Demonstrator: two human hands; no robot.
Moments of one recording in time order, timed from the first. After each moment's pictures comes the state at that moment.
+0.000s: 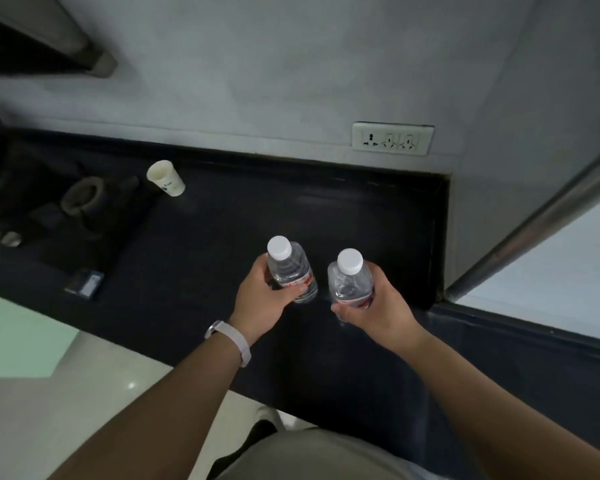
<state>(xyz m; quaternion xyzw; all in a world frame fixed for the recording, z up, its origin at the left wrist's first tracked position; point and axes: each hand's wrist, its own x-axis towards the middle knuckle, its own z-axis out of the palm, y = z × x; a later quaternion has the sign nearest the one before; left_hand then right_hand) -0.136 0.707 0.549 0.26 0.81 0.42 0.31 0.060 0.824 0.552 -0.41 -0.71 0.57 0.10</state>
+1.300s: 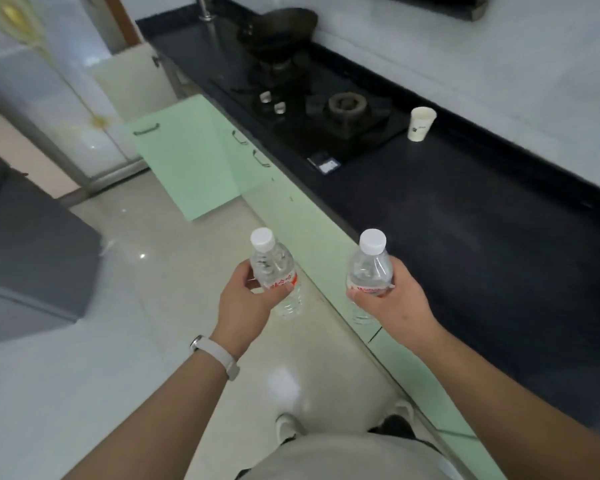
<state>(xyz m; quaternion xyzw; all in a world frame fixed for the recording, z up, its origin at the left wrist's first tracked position) -0.129 0.226 0.588 -0.04 0.81 0.58 0.10 -0.051 0.460 0.600 -0.23 -0.79 0.56 0.01</state>
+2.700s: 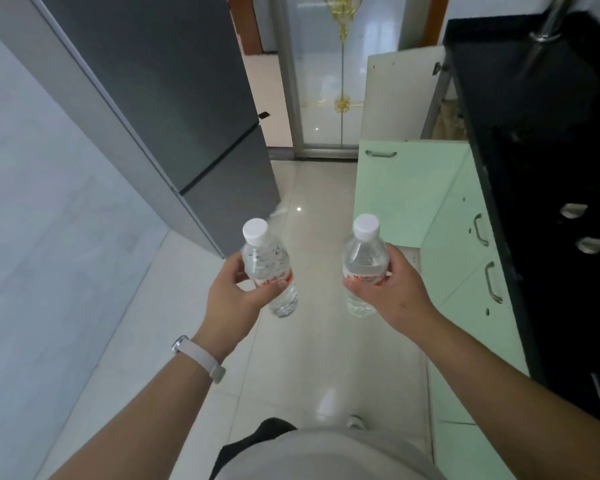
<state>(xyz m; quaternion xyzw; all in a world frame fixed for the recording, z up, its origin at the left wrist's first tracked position) -0.373 -0.021 0.622 -0.30 0.77 0.54 -0.17 -0.512 0.193 0.604 0.13 -0.78 0.57 -0.20</state>
